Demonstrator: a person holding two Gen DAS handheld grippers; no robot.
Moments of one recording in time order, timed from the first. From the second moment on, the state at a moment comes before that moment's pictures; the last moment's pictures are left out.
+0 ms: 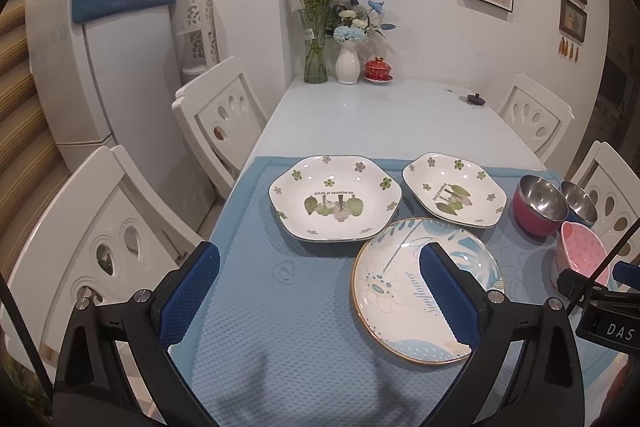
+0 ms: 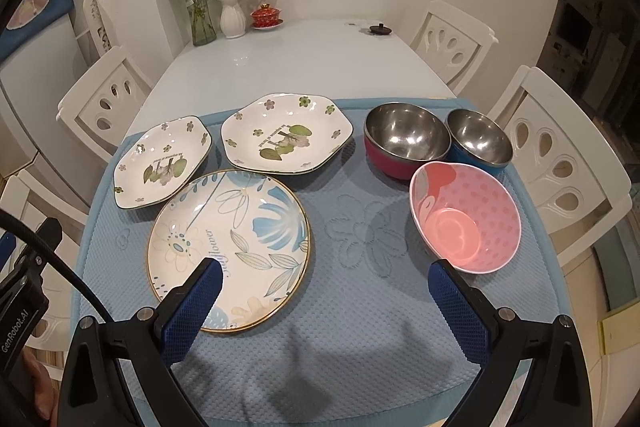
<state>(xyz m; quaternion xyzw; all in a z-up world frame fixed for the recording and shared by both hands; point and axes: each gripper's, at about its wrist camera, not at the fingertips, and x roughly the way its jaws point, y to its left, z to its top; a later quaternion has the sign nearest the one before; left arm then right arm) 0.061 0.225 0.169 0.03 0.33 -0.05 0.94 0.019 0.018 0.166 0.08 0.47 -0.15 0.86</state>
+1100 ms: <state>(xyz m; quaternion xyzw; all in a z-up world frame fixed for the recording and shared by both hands) 0.064 0.230 0.161 0.03 0.34 -0.06 0.94 0.018 0.020 0.163 0.08 0.48 -0.15 0.86</state>
